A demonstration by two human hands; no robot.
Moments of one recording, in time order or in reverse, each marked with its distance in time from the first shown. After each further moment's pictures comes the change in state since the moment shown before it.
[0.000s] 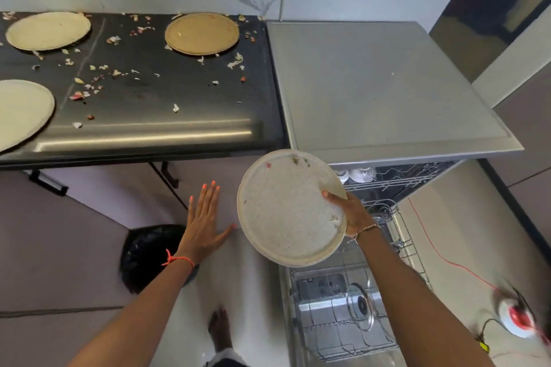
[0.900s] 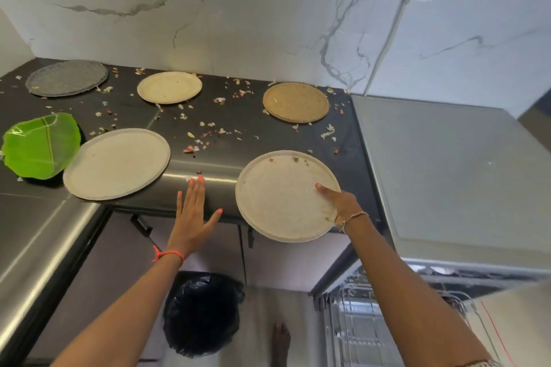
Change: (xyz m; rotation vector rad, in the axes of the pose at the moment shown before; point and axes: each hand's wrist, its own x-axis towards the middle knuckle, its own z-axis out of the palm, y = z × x) left_hand 0.054 -0.191 -0.148 -0.093 0.259 -0.216; right_hand 0.109 -0.075 0.262 -0.267 0.150 -0.084
